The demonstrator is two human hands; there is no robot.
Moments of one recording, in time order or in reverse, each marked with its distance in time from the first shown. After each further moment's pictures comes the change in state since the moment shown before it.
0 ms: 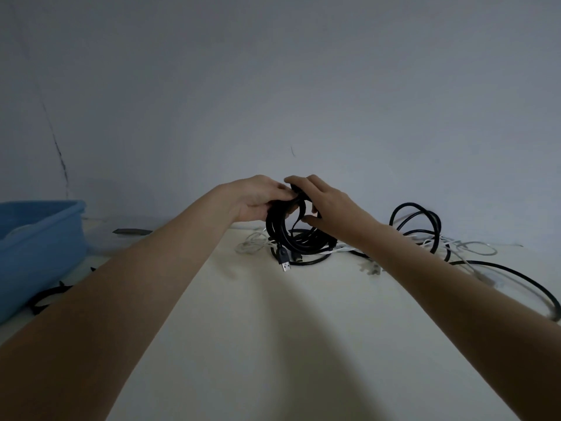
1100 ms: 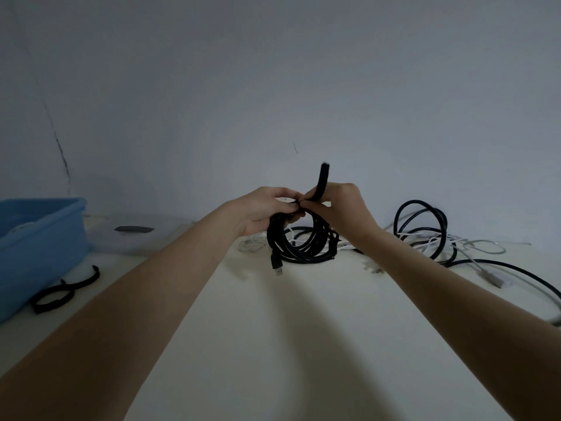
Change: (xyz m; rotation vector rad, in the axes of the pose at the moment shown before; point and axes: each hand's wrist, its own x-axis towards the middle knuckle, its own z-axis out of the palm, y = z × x) left_hand 0.011 -0.028 0.004 -0.105 0.064 0.017; right_hand -0.002 -0.003 0.004 0.350 0.191 0.223
